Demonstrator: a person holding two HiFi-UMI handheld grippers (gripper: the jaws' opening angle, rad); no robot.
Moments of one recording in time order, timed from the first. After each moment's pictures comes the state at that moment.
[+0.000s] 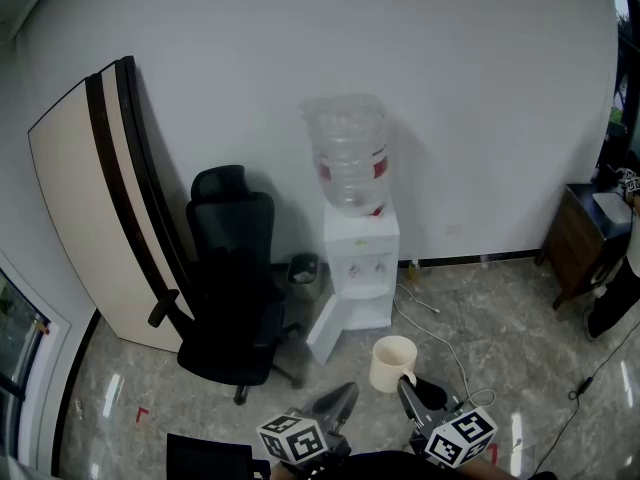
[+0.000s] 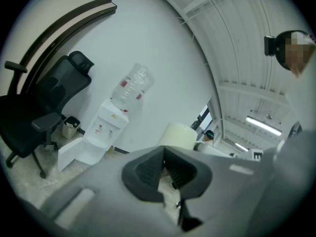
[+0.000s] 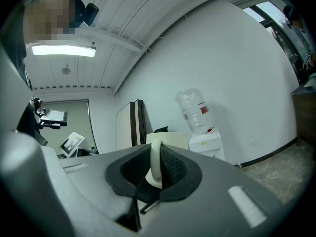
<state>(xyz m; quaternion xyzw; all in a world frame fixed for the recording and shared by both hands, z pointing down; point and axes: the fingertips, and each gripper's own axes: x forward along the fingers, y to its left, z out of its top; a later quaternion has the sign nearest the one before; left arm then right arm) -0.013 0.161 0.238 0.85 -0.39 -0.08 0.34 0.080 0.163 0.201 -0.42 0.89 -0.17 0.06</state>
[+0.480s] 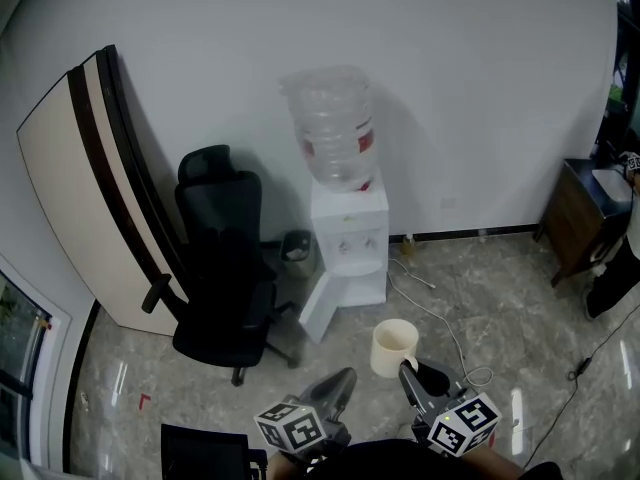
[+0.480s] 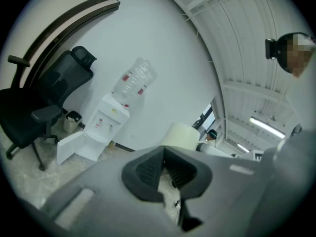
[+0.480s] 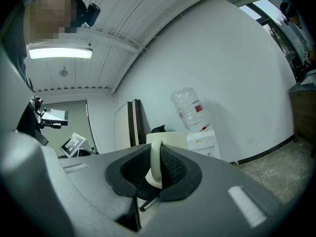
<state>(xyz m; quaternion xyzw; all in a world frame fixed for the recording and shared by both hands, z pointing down) 0.017 0.157 0.250 0.84 -0.40 -0.08 0.36 0.116 0.159 0.209 -0.42 0.89 -0.18 0.05</state>
